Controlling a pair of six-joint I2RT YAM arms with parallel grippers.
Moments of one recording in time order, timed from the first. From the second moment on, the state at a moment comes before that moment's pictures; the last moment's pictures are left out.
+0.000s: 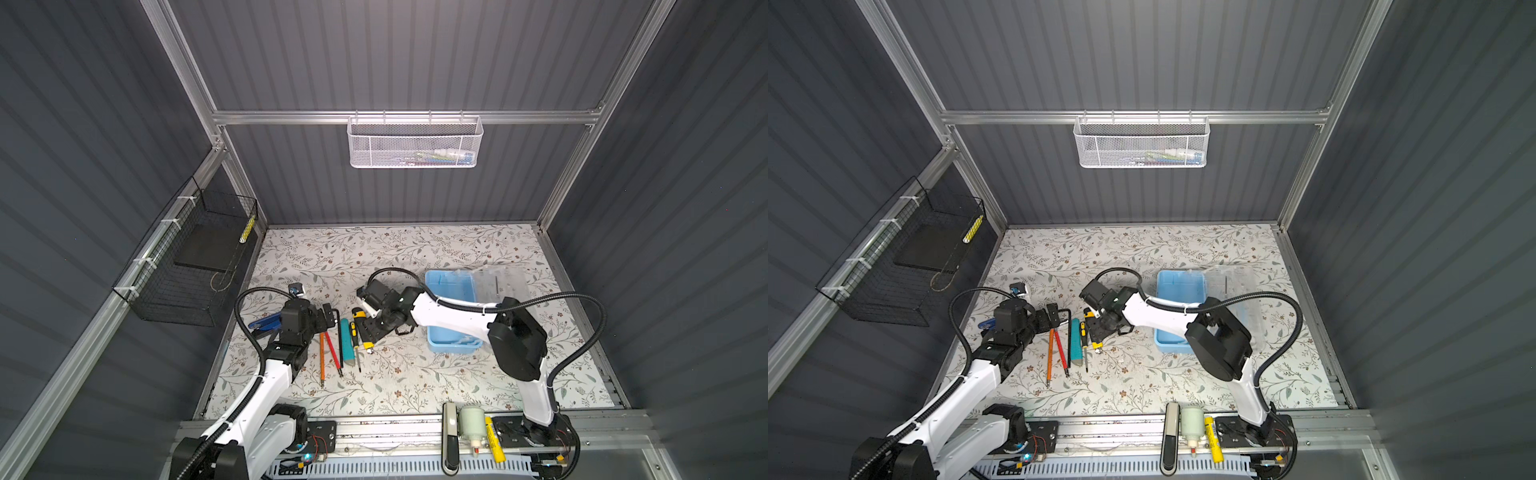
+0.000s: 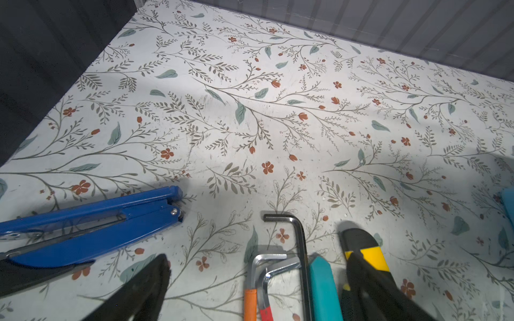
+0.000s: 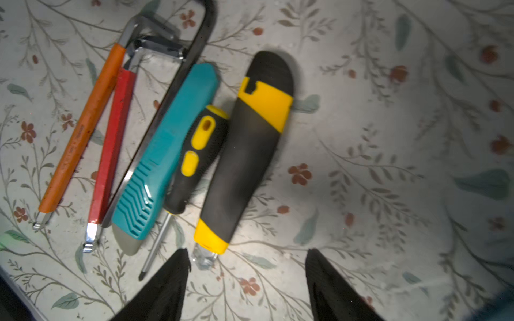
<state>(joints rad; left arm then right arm) -0.19 0.95 0.43 -0.08 -0.17 -0.27 1.02 2.07 1.59 -0.62 -0.03 0.28</state>
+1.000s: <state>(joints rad) -0.19 0.93 0.43 -0.08 -0.17 -0.27 1.01 2.28 1.79 -0.72 0.02 0.29</state>
